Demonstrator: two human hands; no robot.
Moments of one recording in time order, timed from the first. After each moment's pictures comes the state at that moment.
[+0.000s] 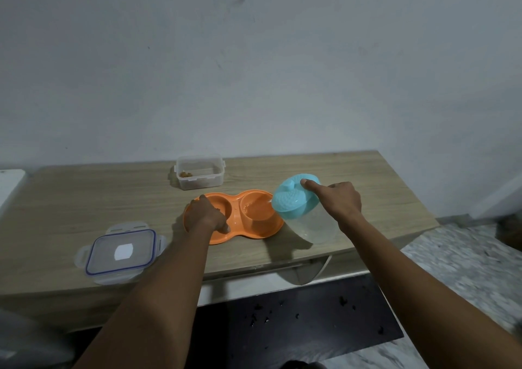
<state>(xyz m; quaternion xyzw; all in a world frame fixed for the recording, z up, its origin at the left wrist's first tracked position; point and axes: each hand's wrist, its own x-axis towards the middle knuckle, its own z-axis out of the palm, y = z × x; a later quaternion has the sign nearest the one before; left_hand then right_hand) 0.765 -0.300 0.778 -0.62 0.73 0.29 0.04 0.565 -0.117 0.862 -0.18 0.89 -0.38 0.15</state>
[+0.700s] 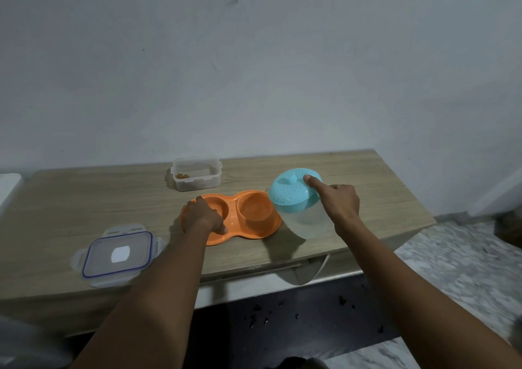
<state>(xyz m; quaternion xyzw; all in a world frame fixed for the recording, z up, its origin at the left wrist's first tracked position) 0.765 -0.299 0.778 -0.62 0.73 0.29 0.04 0.569 -0.109 0.859 -0.14 0.85 -0.49 0.16</state>
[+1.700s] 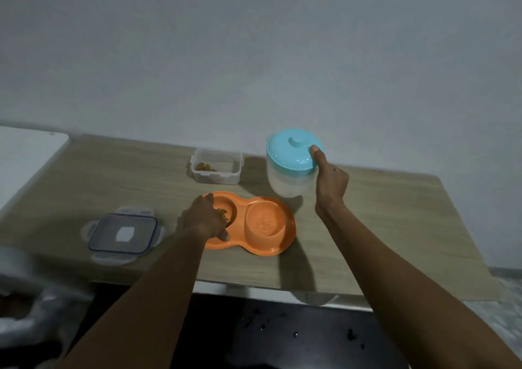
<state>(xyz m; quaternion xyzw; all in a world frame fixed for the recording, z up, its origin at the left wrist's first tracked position) 0.755 -0.305 0.777 -0.65 0.70 0.29 0.03 0.515 -0.242 0.840 -0.12 0.68 -0.66 0.29</state>
